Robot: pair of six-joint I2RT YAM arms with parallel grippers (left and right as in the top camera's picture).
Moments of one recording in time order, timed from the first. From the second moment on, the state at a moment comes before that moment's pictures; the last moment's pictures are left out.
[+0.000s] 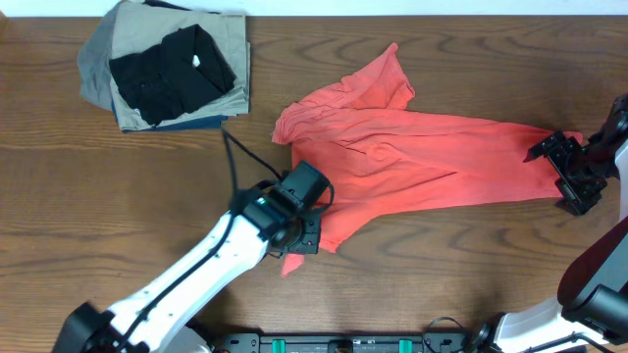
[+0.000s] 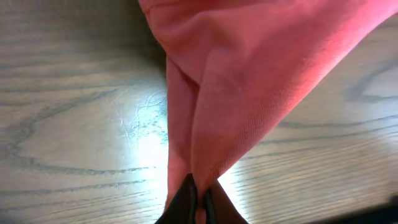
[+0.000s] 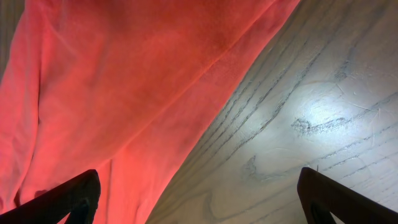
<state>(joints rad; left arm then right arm) -0.69 1.38 0.93 -0.90 0.09 -0.56 -0.50 1.77 1.36 -1.11 -0.19 0.52</state>
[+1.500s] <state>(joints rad) -0.69 1.38 0.93 -1.20 -0.16 -0.76 -0.50 1.77 1.04 -0.87 0.07 0.61</state>
